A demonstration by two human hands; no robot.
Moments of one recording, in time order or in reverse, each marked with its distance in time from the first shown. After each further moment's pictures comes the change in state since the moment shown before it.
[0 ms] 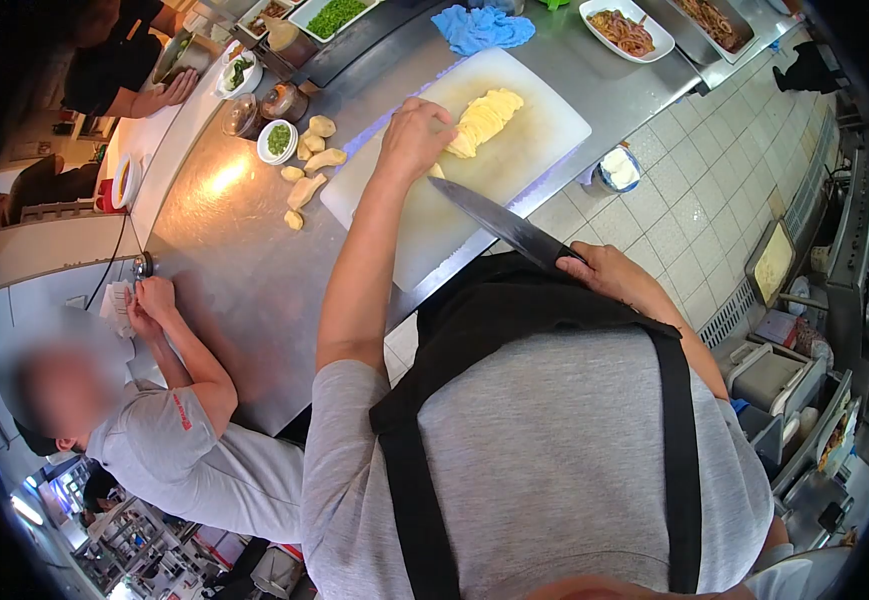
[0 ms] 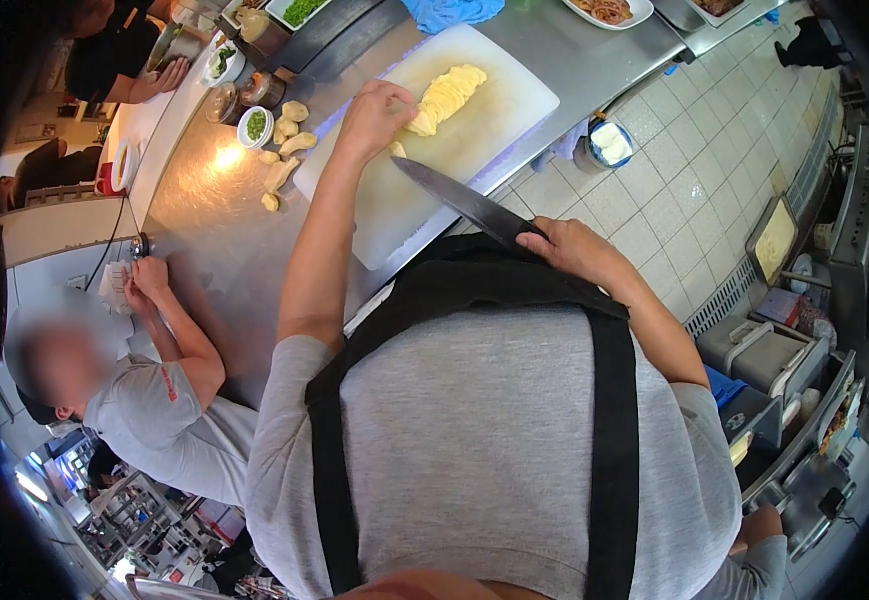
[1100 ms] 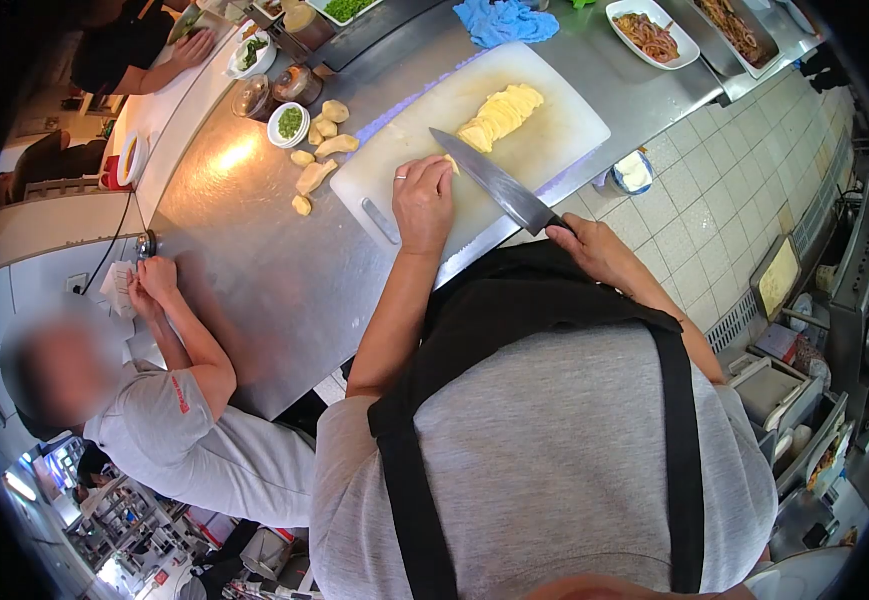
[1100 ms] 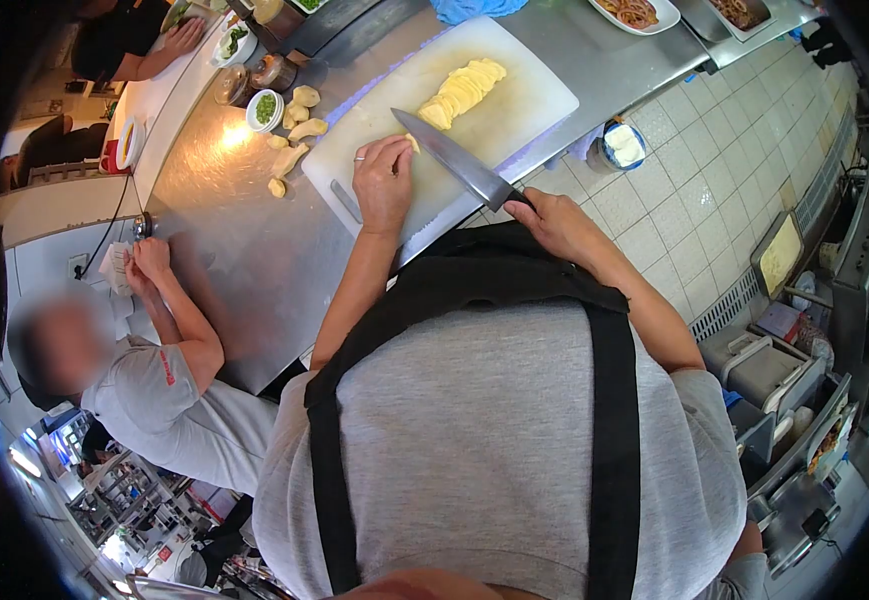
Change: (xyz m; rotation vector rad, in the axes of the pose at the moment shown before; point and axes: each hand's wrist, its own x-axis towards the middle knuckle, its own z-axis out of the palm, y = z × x) left_hand -0.095 0.003 0.038 0.080 0.556 0.132; right_hand 0.043 -0.010 0.006 0.016 0.146 -0.090
